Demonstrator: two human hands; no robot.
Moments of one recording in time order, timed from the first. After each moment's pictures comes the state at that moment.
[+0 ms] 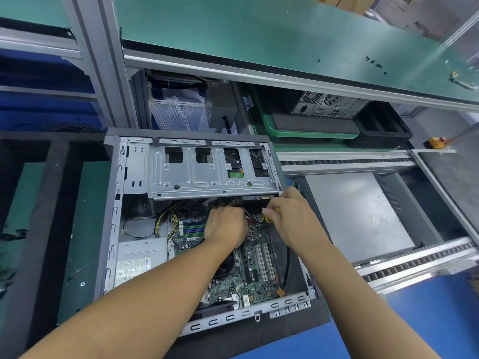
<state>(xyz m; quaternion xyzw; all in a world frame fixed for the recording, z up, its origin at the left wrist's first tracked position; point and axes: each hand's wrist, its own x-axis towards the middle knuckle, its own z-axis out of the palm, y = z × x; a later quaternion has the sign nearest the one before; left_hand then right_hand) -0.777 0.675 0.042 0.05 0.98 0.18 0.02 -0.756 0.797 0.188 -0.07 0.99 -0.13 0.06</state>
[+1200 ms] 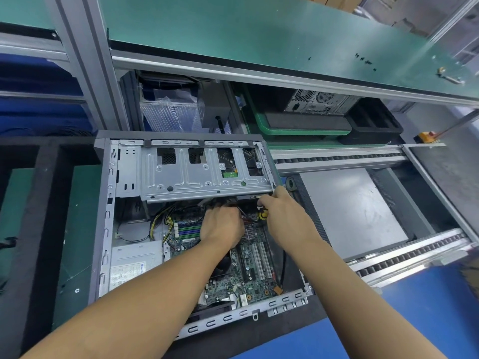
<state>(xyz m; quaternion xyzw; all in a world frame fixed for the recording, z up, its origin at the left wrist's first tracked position) -0.780 0.677 0.042 0.05 0.98 0.17 0.02 -0.754 0.792 0.185 -0.07 0.99 -0.01 0.09</state>
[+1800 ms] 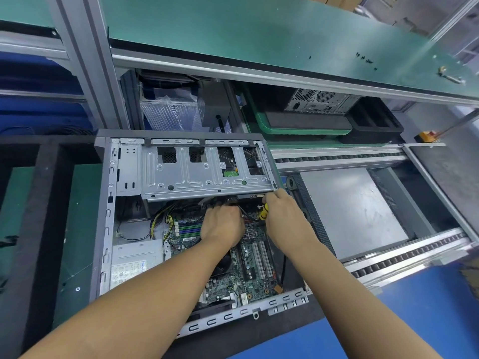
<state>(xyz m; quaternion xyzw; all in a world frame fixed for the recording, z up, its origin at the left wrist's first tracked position) -0.779 0.675 0.043 0.06 0.98 0.18 0.02 -0.752 0.792 0.176 -0.07 1.00 -0.02 0.07</state>
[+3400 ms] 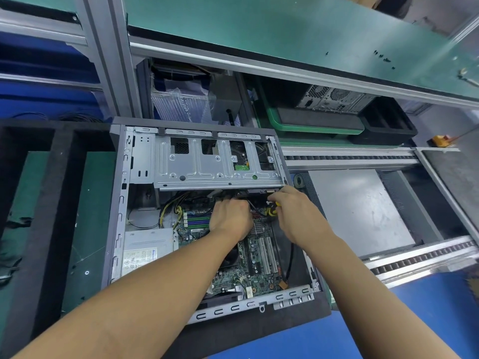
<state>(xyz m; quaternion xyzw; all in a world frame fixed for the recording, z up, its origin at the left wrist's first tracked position) -0.778 0.677 0.046 0.04 0.98 0.19 0.04 -0.753 0.791 0.193 -0.11 0.99 -0.04 0.12</state>
